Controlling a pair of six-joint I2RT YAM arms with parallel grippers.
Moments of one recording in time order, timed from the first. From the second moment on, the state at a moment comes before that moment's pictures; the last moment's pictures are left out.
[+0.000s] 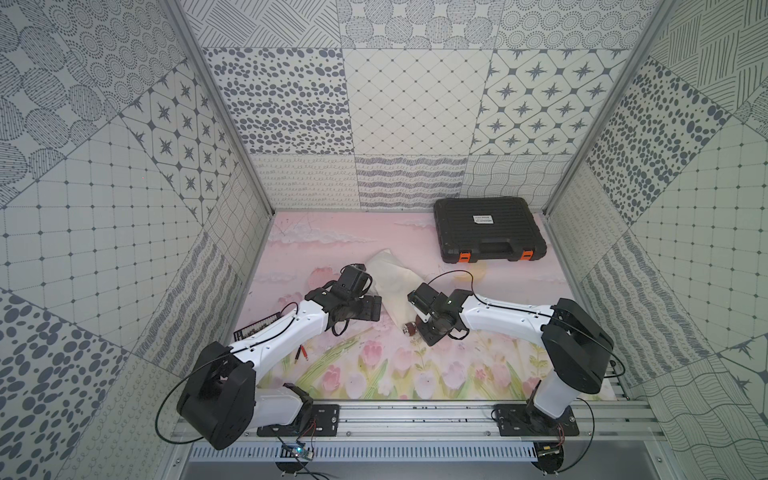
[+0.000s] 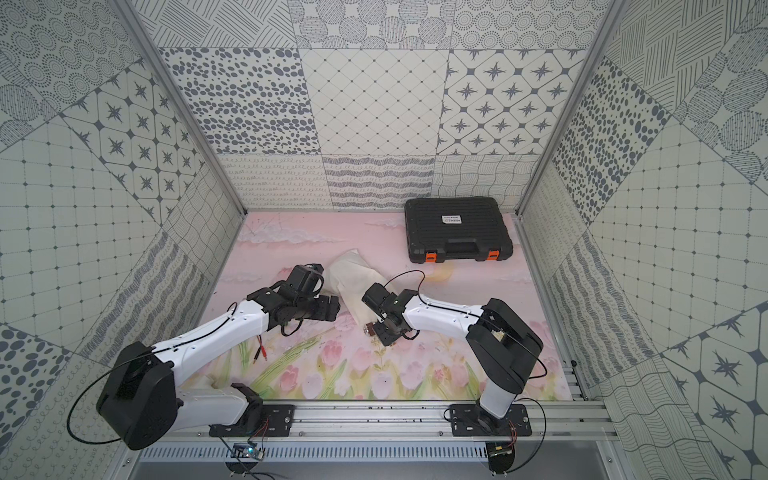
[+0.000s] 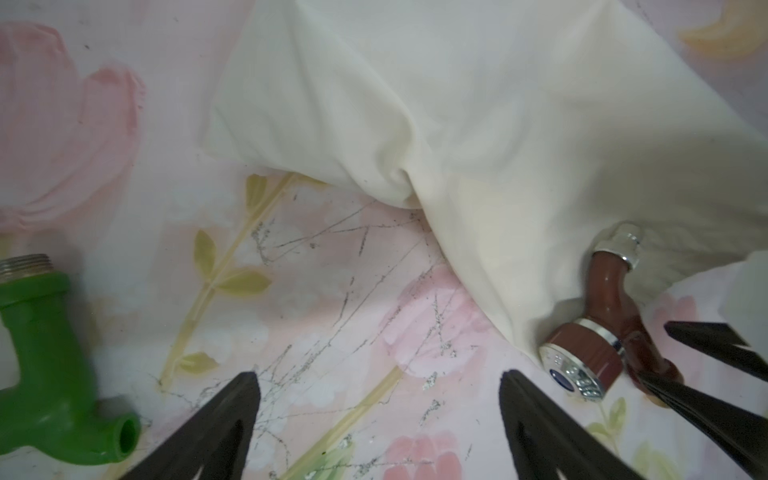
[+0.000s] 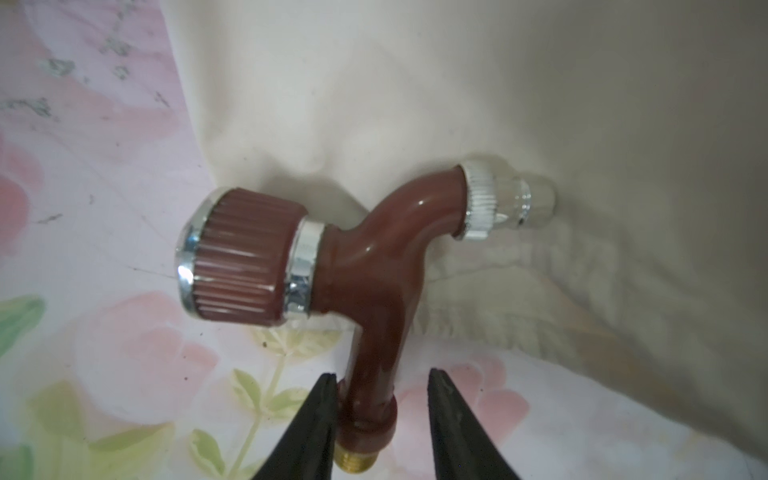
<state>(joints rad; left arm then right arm) -0.50 1.32 0.82 -0.51 -0.03 -0.37 0.91 1.71 1.05 -0.66 0.09 0.24</state>
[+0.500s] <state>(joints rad) -0.52 1.35 0.77 -0.39 0.07 -0.45 0.91 1.69 1.05 -0.64 0.12 0.26</state>
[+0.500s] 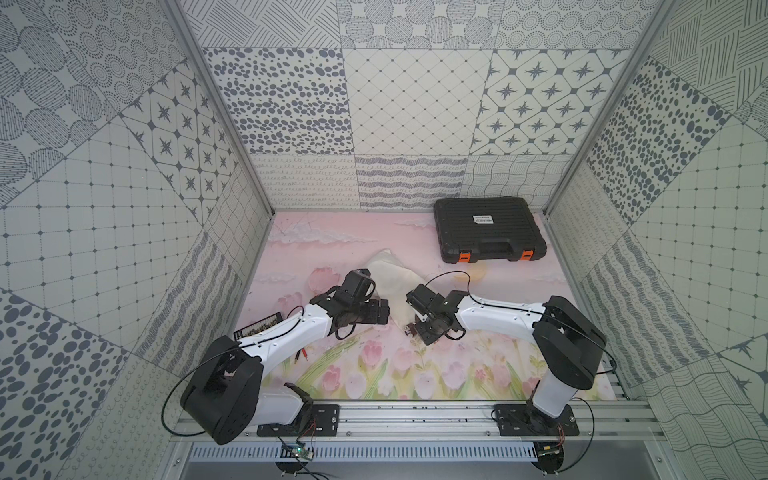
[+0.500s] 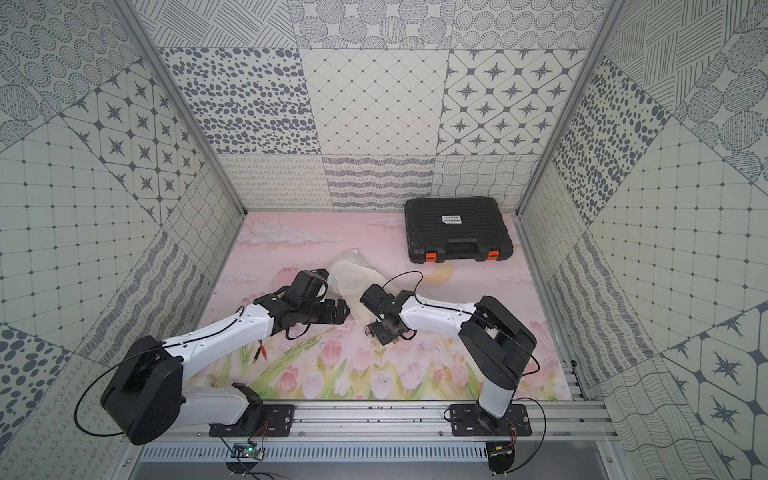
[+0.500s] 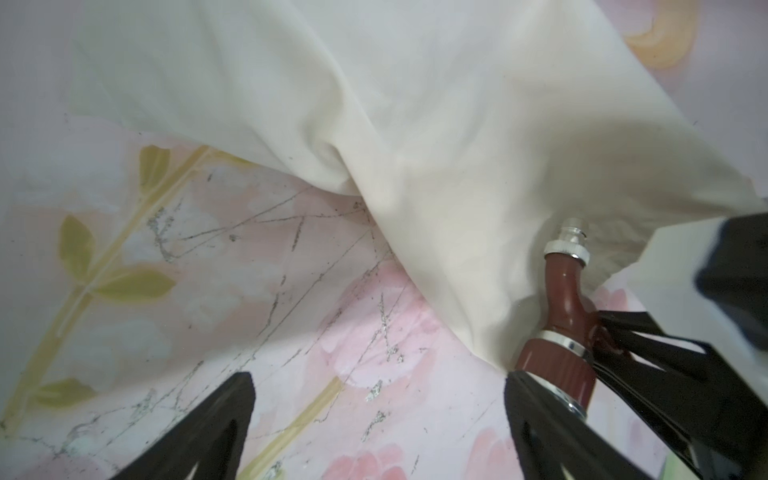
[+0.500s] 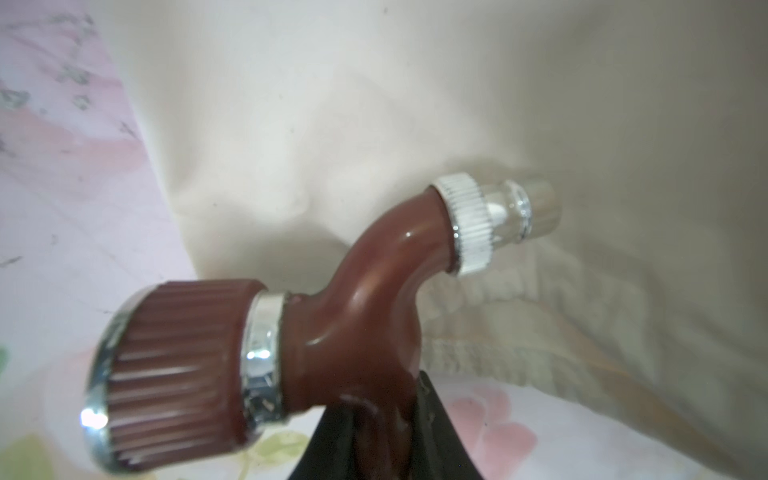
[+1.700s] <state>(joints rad) -0.92 1.62 0.98 -0.43 -0.09 -0.28 0.02 1.53 0.84 -0.58 0.11 0.38</state>
